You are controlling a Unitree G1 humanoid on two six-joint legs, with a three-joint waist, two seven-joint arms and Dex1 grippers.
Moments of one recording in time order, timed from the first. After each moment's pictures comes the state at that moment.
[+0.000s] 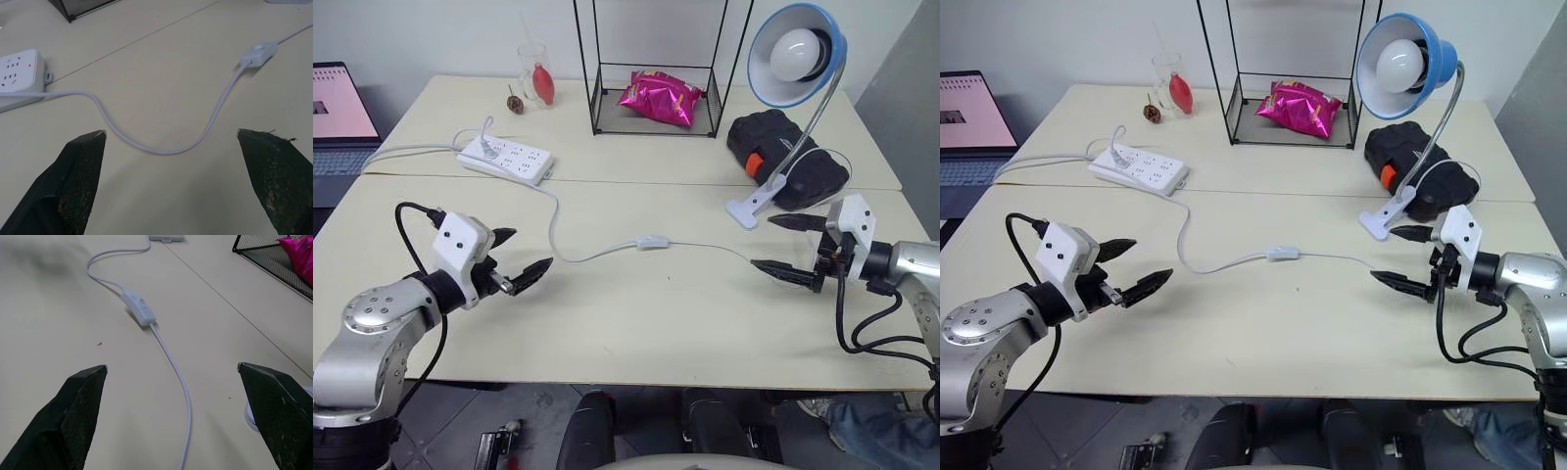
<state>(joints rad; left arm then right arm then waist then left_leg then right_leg) -0.02 0.76 0.31 -0.38 -0.43 0.56 -0.72 -0.25 -0.85 -0.12 -0.10 0.45 0.28 1.10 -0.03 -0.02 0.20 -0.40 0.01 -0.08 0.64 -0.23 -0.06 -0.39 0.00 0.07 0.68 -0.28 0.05</state>
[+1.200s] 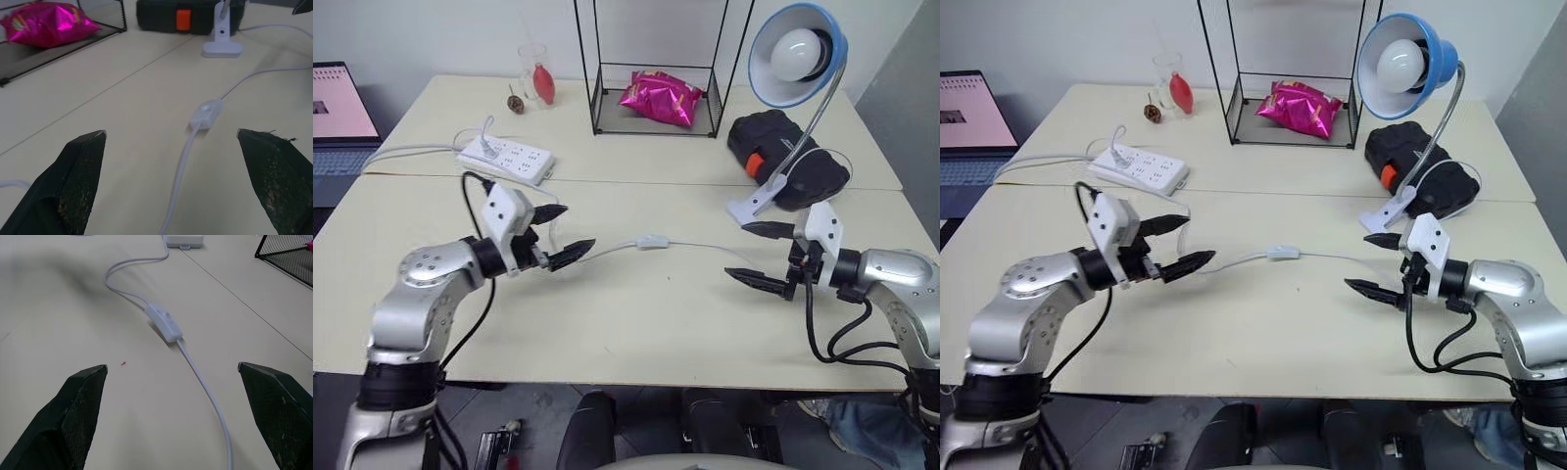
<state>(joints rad) -0.35 0.66 0.06 -0.11 -0.44 0.47 -0.90 -0.23 -0.76 -0.06 -0.32 0.44 0.48 0.95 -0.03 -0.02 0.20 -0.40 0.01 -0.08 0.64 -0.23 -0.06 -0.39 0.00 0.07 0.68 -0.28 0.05</state>
